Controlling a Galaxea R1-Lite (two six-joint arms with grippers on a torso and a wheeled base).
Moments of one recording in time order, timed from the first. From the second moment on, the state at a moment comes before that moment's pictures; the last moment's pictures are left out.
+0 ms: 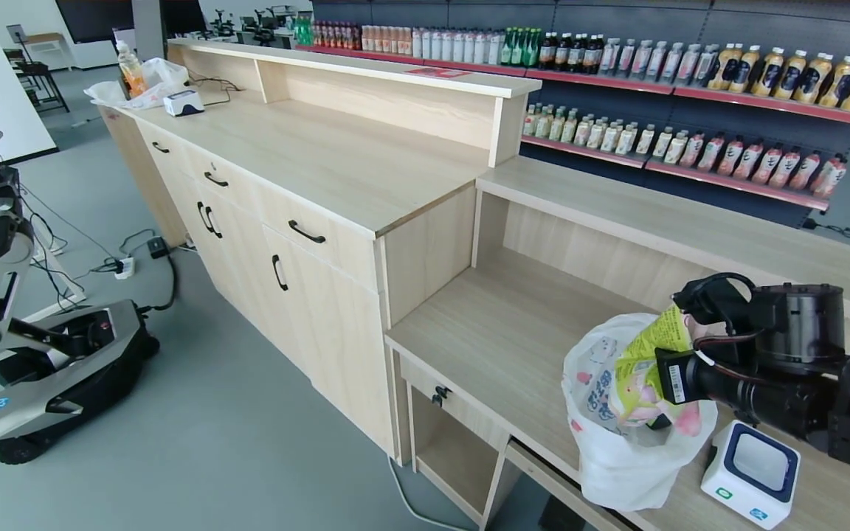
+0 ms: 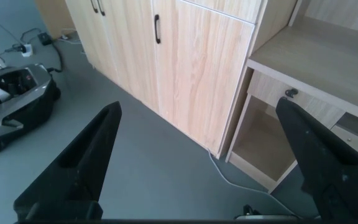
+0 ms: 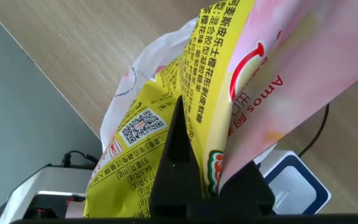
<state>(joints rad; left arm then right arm) 0.00 0.00 0.00 0.00 0.00 0.00 0.23 1.69 -0.52 -0.71 -0.20 -0.14</state>
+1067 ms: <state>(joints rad) 0.00 0.00 0.00 0.00 0.00 0.00 0.23 1.74 -0.52 -0.71 -0.20 -0.14</state>
